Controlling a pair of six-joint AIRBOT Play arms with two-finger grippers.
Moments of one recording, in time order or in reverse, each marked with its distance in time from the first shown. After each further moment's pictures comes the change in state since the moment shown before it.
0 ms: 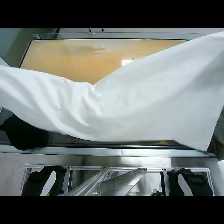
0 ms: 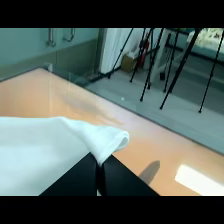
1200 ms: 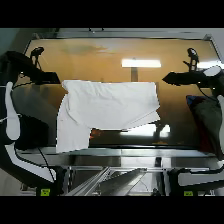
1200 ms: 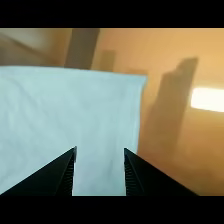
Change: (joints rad) left arm 0.144 -1.044 0.215 -0.206 0.110 0.108; right arm -0.108 -0.848 -0.160 -0.087 -0.146 0.093
